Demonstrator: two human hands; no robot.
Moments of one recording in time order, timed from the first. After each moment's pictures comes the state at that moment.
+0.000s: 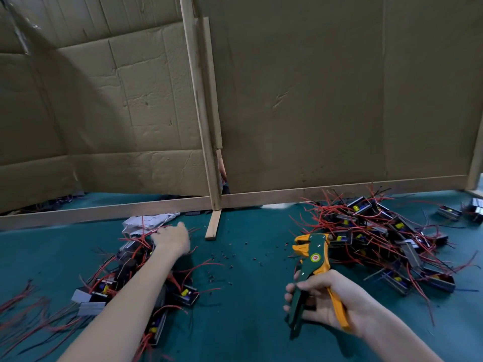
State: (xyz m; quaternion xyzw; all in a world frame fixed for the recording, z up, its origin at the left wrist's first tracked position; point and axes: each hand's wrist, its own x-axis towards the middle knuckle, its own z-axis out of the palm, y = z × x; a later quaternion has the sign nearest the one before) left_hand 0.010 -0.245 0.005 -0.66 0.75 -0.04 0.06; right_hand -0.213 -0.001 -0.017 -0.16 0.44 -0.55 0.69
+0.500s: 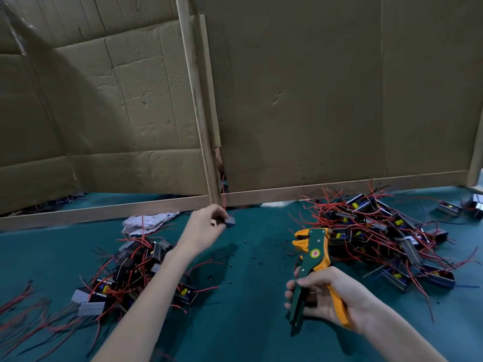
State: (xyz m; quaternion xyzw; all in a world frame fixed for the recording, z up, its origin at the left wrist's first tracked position) left_hand -0.023 -0.210 0.019 -0.39 0.84 0.16 -0.33; right_hand -0.215 -0.001 -0.019 -0.18 0.45 -0.55 0.68
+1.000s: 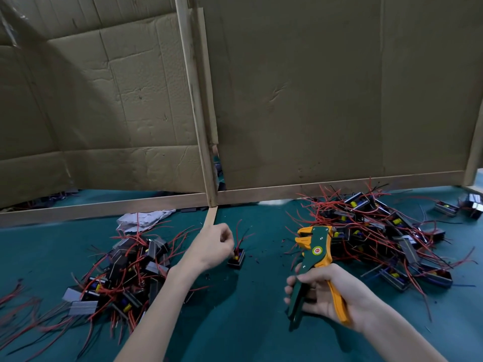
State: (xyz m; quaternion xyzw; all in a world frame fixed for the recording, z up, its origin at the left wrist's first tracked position) left_hand -0.031 -0.183 -0.006 -0.43 0.85 0.23 -0.21; right_hand -0.217 -0.001 -0.019 -0.18 0.44 -0.57 0.67
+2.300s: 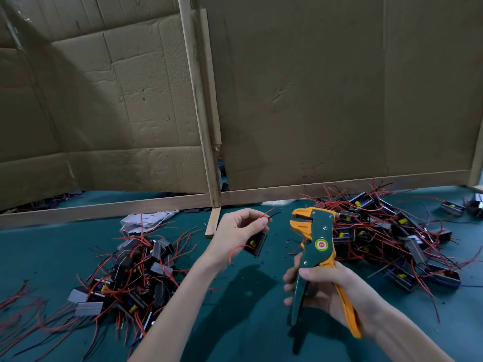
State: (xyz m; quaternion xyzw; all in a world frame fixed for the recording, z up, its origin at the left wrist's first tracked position) left_hand -0.058 -0.144 0.023 -0.24 0.71 0.54 -0.38; right_hand -0.205 0.006 -0.010 -0.32 0.39 -0.60 0.62
